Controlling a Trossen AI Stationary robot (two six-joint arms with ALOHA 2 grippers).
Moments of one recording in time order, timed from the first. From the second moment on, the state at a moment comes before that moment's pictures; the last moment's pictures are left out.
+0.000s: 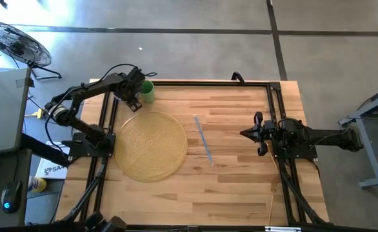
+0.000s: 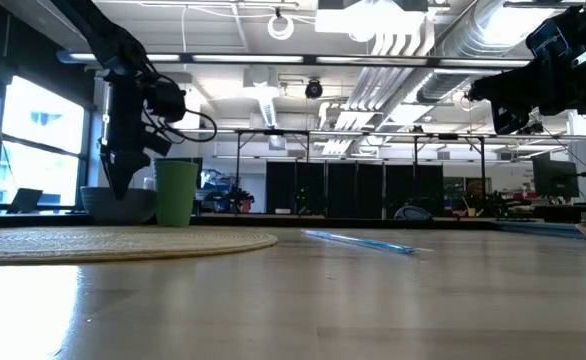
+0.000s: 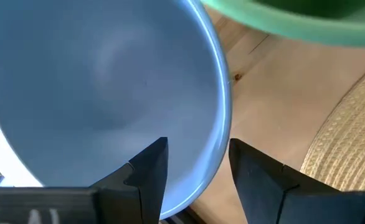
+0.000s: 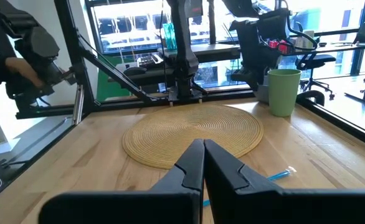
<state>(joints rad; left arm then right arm) 0.92 1.44 0.90 -0.82 -0.30 0.24 -0.07 0.11 0.01 0.12 -0.06 0.10</state>
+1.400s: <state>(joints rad) 0.87 1.34 1.06 -1.23 -0.22 0.27 -0.07 0.11 0.01 0.12 -0.06 0.10</state>
